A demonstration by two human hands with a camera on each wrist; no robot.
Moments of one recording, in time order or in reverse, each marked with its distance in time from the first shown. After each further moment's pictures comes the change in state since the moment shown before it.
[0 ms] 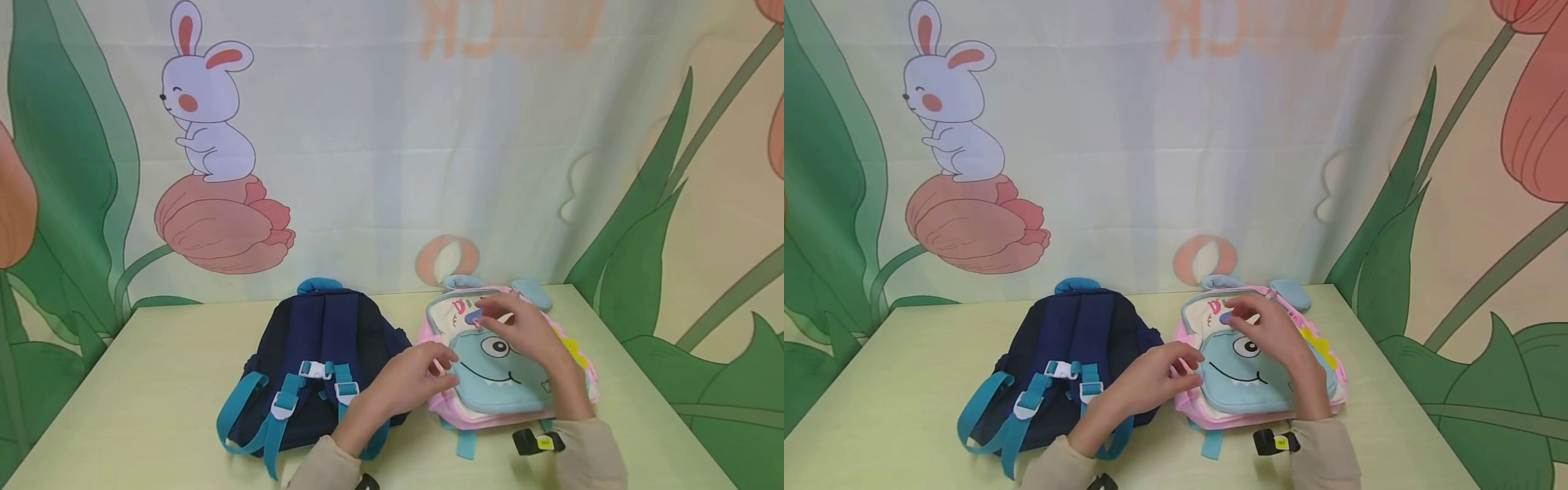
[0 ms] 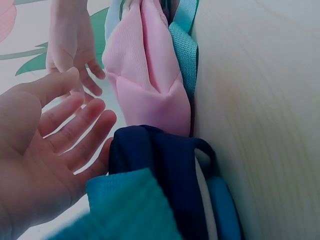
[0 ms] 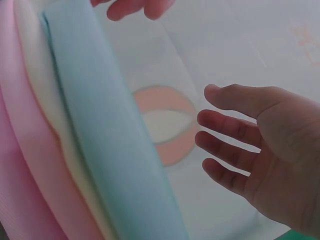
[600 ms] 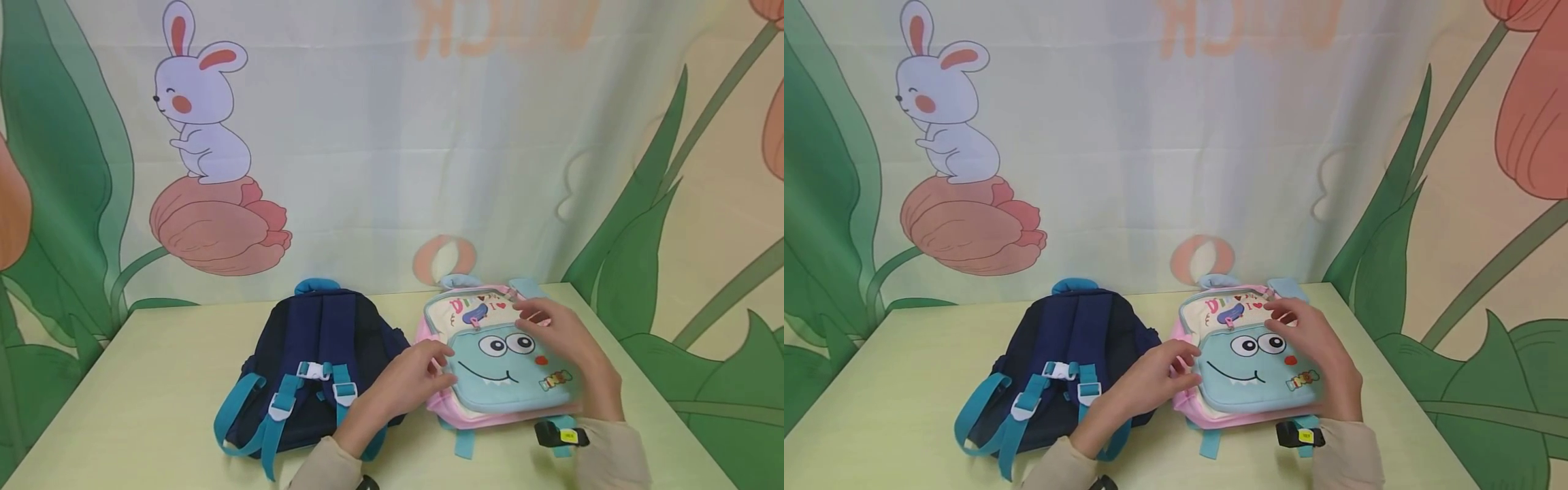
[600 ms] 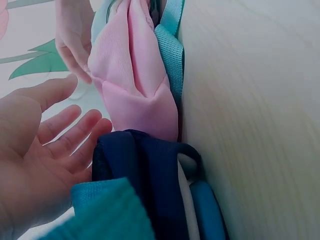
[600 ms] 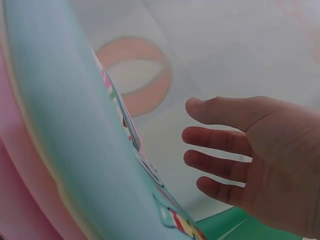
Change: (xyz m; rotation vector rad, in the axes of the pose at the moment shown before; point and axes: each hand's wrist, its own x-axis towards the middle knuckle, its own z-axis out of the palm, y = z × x) left_hand 0.004 -0.002 0.008 -0.064 0.028 -0.066; right_hand -0.024 0.039 -0.035 -0.056 -0.055 0.283
